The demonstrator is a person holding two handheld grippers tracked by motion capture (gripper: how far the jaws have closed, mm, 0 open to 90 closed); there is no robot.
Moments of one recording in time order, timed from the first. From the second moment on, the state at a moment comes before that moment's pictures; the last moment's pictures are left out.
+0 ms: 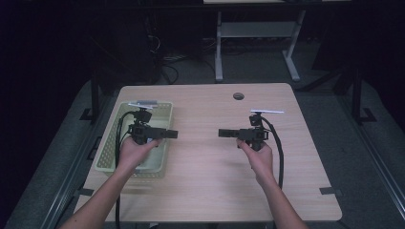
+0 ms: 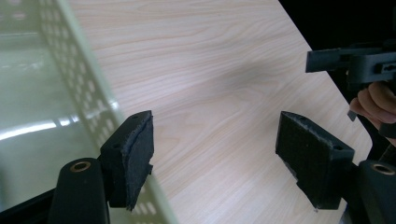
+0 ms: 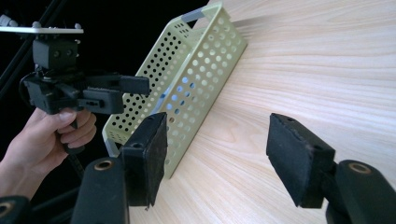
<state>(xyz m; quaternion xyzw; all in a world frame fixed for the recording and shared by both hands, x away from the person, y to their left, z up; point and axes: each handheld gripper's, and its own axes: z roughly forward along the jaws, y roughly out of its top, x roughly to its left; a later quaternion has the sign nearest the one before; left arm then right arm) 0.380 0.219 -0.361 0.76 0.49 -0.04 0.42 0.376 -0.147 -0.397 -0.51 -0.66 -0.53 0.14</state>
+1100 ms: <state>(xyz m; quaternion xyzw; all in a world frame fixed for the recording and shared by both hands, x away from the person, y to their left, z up) 0.362 0.158 -0.357 0.79 0.42 -0.04 0.45 0.362 -0.202 -0.403 -0.54 -0.65 -0.53 0.12</state>
